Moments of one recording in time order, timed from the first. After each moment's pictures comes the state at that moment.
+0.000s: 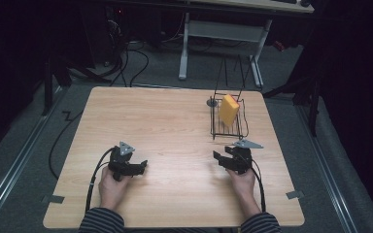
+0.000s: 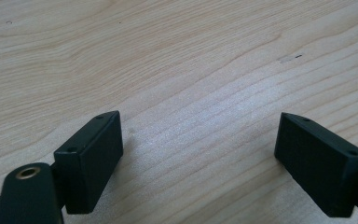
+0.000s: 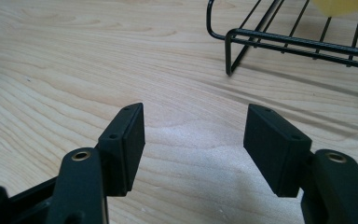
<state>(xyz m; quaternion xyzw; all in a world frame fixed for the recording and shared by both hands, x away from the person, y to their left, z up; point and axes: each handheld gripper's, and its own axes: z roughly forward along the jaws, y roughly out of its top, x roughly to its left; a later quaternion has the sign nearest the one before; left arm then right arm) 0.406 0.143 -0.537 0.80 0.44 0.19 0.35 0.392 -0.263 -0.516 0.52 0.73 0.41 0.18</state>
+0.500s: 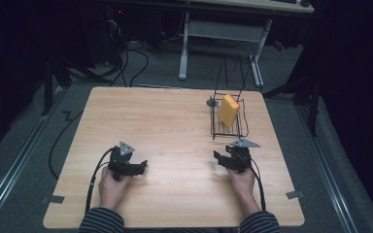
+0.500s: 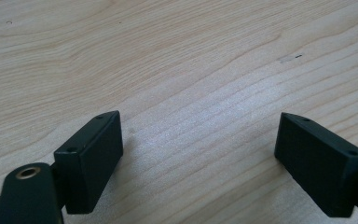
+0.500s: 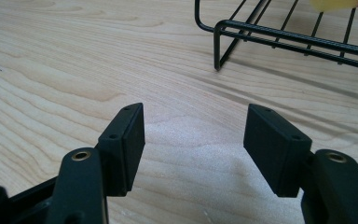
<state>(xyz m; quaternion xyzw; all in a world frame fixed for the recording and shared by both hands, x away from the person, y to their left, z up) 0.406 0.143 -0.537 0.80 0.44 0.19 0.35 0.397 -0.261 -0.519 0.52 0.74 0.39 0.20</state>
